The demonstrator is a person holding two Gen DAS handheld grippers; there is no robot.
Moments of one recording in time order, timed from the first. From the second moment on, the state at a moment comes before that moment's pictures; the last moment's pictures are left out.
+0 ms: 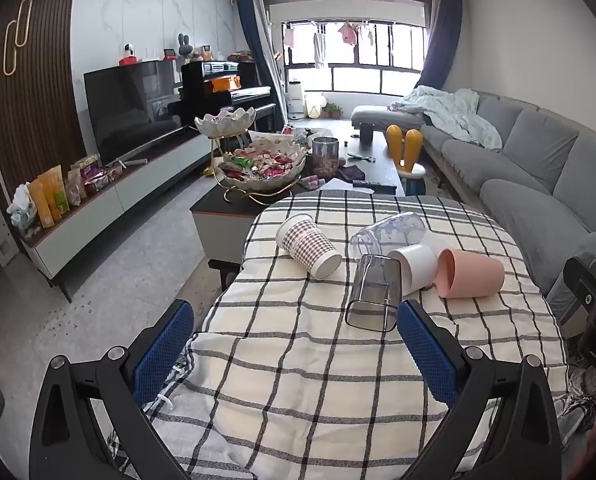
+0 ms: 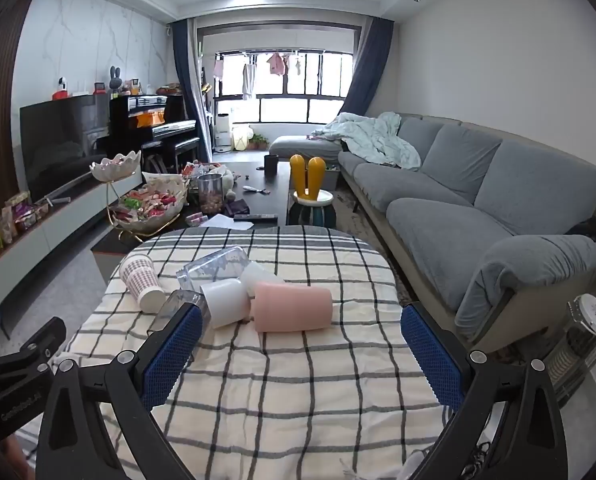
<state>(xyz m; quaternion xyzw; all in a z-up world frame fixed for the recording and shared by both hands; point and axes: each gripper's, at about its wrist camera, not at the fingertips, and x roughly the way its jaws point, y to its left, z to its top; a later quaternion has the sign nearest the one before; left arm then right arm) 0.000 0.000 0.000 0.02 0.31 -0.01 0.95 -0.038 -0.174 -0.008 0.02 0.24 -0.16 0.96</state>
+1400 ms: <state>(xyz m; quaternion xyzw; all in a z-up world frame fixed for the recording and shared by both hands) -0.001 -0.002 0.001 0.02 0.30 -0.01 0.95 -0.039 -0.180 -0.006 0.02 0.24 -0.15 0.96</state>
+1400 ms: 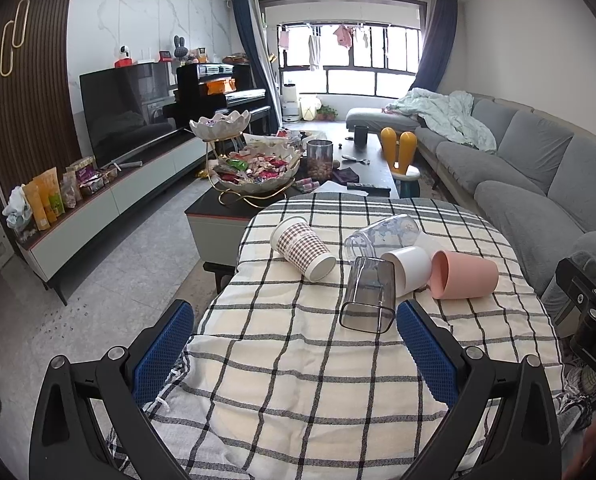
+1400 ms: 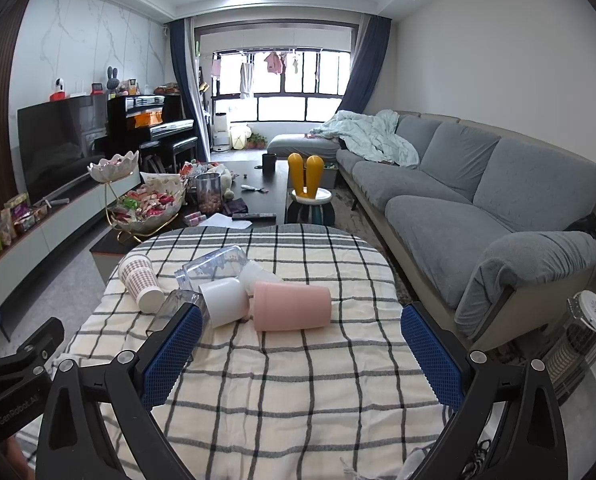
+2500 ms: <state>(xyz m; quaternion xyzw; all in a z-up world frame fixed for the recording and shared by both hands) 0.001 -0.007 0.000 0.03 0.30 -0.02 0.95 -0.041 -0.186 -0.006 0.03 0.24 -0.16 0.96</state>
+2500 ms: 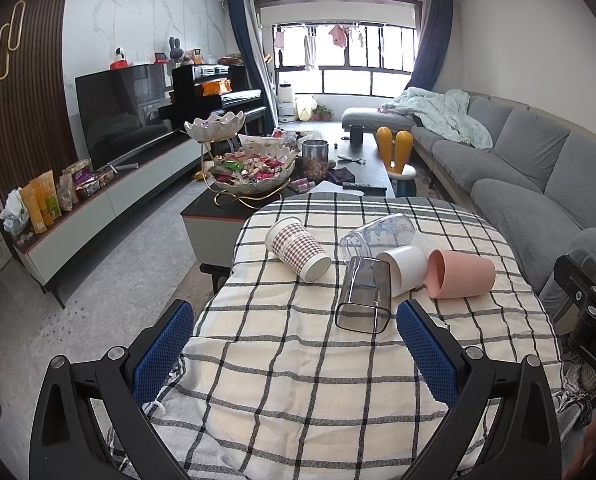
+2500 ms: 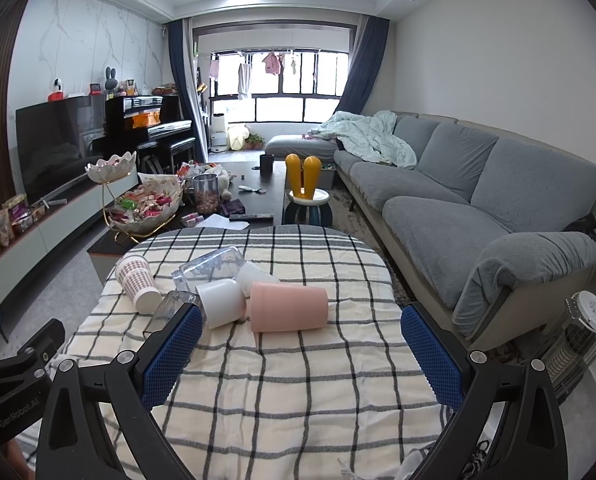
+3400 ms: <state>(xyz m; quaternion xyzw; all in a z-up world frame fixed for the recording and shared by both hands) 0.041 -0.040 -0.007 0.03 0.31 -0.04 0.95 0.008 -0.221 -0.019 0.02 0.29 -0.14 0.95</state>
